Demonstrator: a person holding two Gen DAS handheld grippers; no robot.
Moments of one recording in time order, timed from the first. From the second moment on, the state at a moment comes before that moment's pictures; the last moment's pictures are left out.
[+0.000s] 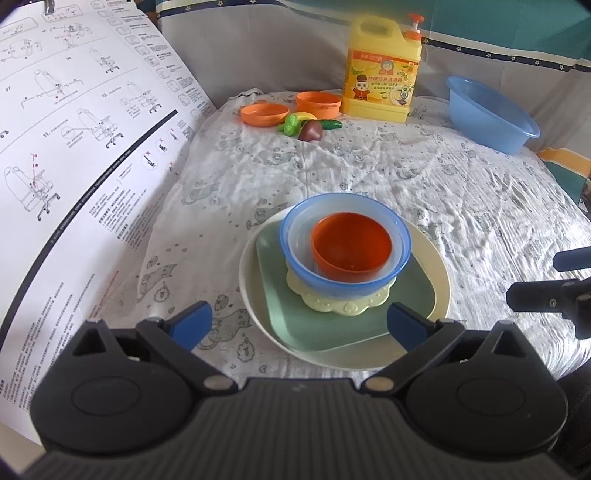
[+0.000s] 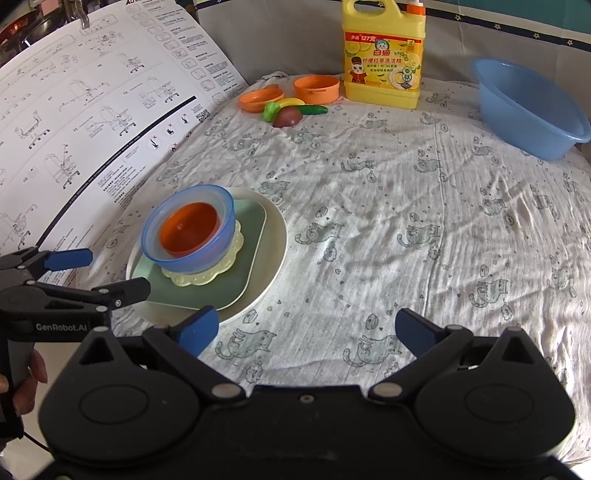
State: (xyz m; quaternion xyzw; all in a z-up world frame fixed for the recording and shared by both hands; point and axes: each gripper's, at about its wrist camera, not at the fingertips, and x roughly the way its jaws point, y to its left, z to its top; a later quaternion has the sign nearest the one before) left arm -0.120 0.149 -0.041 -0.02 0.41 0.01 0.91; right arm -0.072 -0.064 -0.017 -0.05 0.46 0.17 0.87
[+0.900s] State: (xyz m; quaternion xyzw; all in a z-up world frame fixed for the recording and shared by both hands) left arm -0.126 0.149 -0.030 0.00 0.40 0.00 0.92; right arm -0.079 -0.060 -0.011 -0.06 0.45 0.18 0.87
